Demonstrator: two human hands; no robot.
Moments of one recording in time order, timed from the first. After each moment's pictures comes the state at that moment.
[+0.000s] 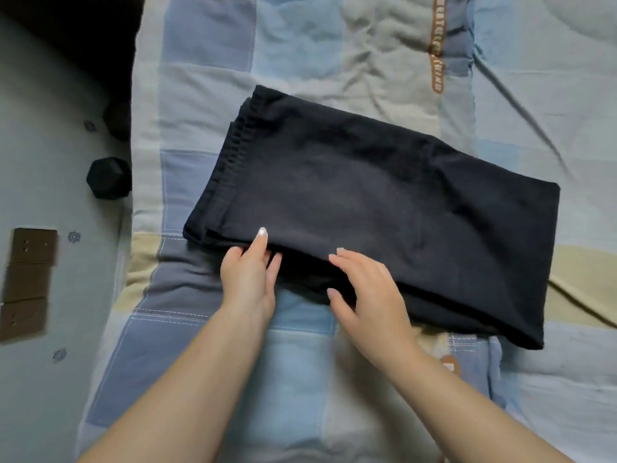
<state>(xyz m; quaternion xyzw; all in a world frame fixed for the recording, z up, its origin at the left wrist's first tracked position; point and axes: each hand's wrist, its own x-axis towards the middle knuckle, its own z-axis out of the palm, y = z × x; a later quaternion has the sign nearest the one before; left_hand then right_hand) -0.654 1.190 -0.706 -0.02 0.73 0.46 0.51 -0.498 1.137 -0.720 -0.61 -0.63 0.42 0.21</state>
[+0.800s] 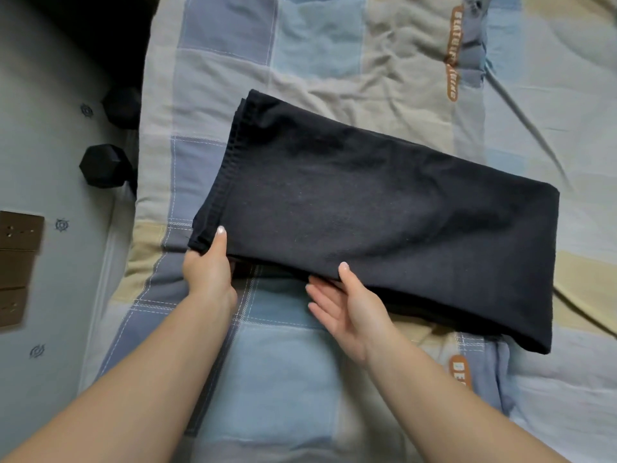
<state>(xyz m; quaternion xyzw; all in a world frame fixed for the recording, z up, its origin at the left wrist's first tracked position) -0.732 1.185 -0.731 0.00 0.78 0.49 0.40 -0.550 1.144 -0.717 -0.55 0.13 0.77 0.28</state>
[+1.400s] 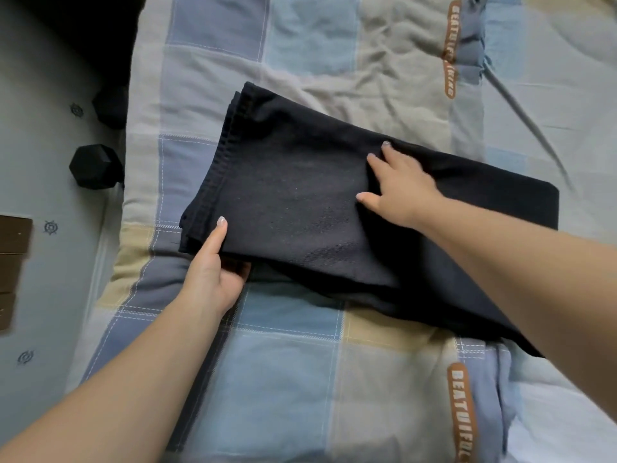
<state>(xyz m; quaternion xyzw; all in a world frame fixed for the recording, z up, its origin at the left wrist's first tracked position) -0.726 1.193 -0.735 -0.10 0.62 0.52 0.58 -0.469 1.299 -0.752 -0.62 -0.72 0.28 -0.09</state>
